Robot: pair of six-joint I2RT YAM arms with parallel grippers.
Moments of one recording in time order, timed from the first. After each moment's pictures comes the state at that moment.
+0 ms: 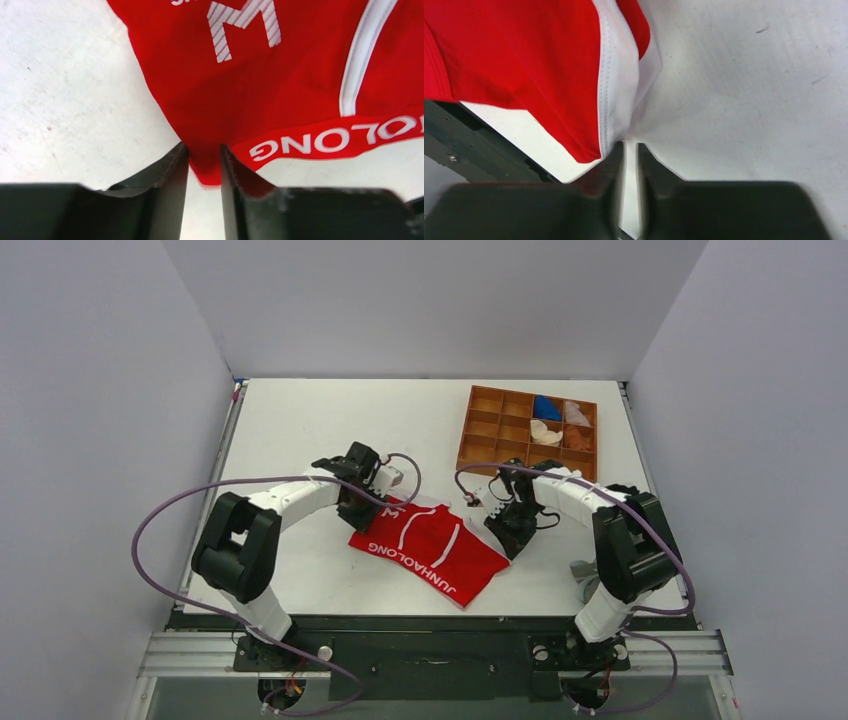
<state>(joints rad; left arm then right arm) -0.48 1.71 1.08 -0.66 0.06 0.17 0.39 1.66 1.00 -0.92 -0.29 -0.51</state>
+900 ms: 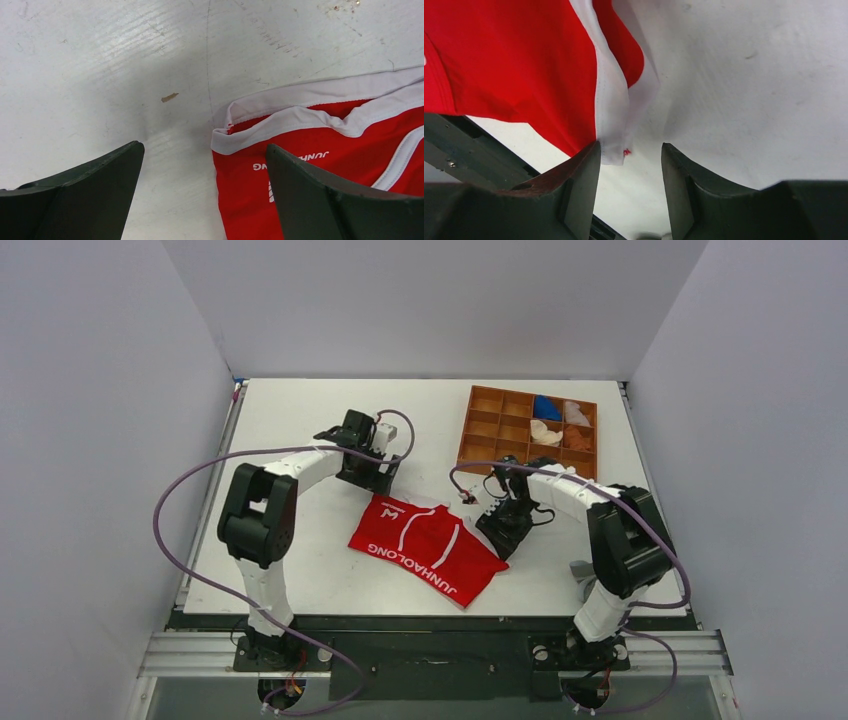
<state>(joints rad) -0.37 1.93 1.34 -0.50 0.10 0.05 0.42 1.69 1.06 -0.93 -0.29 -0.51</state>
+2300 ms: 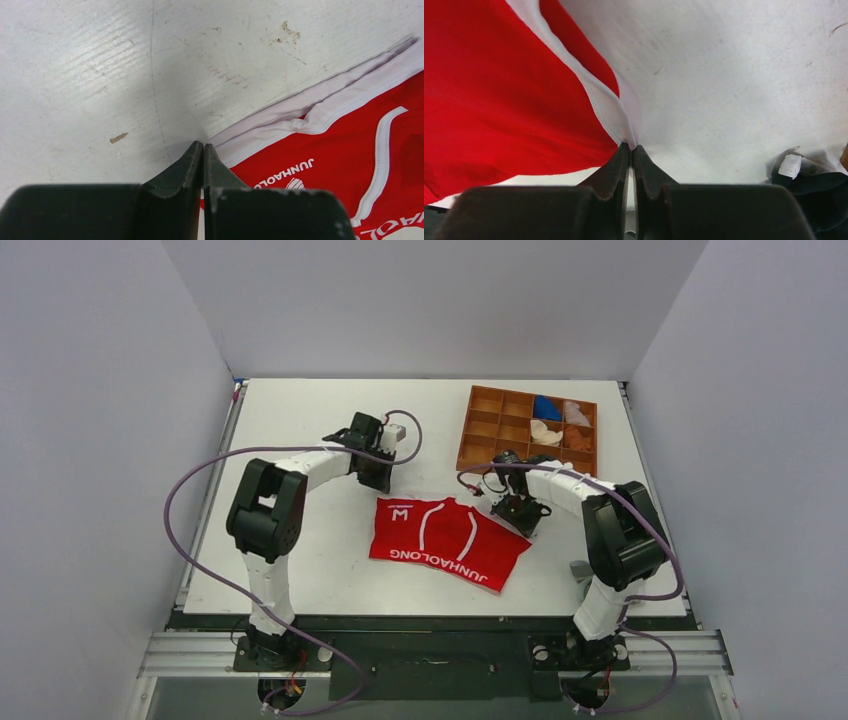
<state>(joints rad) -0.40 2.00 1.35 -0.42 0.21 -0.02 0.42 1.74 1.08 -0.84 0.08 -0.49</state>
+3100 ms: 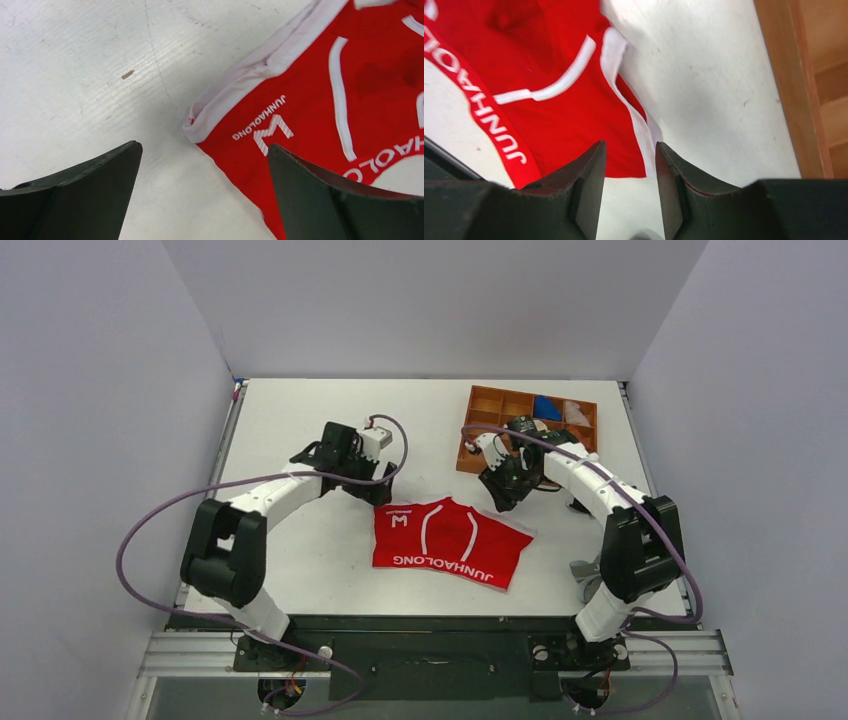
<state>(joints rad) -0.36 1.69 1.10 -0.34 0.26 0.07 0.35 1.66 1.25 -0.87 -0.23 -0.48</state>
